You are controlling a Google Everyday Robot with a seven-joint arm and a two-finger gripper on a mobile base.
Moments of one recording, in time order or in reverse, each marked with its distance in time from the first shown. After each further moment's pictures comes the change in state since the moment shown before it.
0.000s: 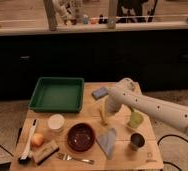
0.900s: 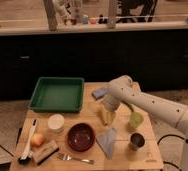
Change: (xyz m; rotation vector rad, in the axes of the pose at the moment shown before) arm -0.005 -0.007 0.016 -0.096 -0.040 -0.200
